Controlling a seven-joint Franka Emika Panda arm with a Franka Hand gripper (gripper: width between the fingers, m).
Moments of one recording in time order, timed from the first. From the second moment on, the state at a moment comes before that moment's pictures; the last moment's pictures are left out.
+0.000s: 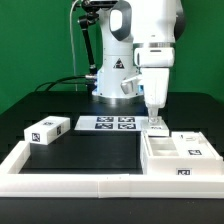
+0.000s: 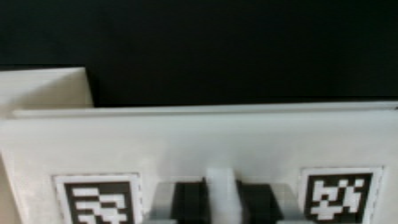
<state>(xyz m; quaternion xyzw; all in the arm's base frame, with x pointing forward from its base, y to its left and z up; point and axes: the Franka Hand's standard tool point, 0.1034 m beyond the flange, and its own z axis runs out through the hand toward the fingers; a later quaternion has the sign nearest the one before) 0.456 0.055 0.054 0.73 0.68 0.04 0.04</state>
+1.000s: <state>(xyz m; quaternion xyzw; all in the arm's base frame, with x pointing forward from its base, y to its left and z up) 0.462 0.040 0.052 0.67 0.74 0.03 0.04</state>
